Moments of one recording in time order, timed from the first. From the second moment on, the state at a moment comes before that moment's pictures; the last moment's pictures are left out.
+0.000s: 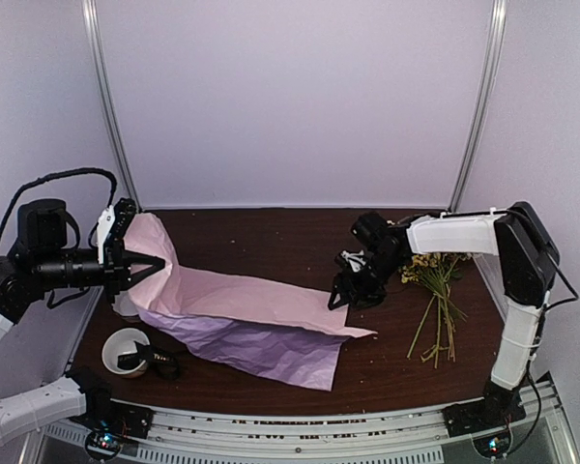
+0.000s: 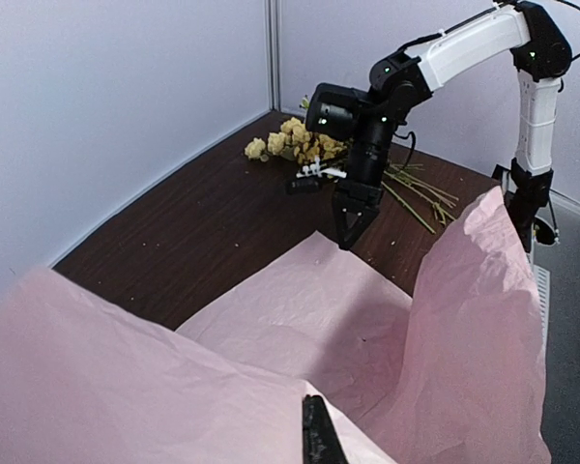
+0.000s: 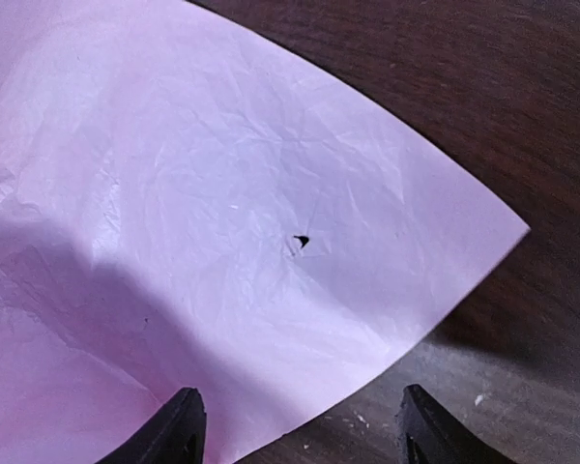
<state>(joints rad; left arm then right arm) -0.45 0.67 0.92 -0.67 0.54 0.22 0.60 1.94 1.34 -0.68 -0.47 0.38</state>
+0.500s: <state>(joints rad) -0.45 0.67 0.92 -0.67 0.54 0.23 0.60 1.75 0.96 -0.29 -0.43 0.71</state>
